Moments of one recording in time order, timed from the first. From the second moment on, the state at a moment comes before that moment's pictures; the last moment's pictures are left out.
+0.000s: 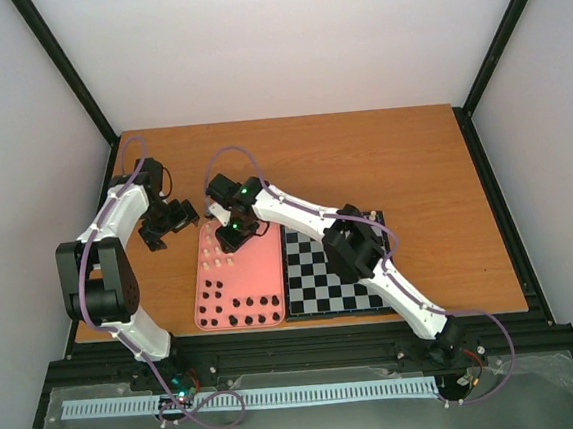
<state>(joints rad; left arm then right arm) 0.03 1.67 1.25 -1.03 0.11 -0.55 0.92 2.56 2.35 -1.03 -0.30 0.10</state>
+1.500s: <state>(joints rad) 0.03 1.67 1.25 -1.02 0.12 -0.55 0.77 2.13 2.09 -1.07 -0.09 0.18</state>
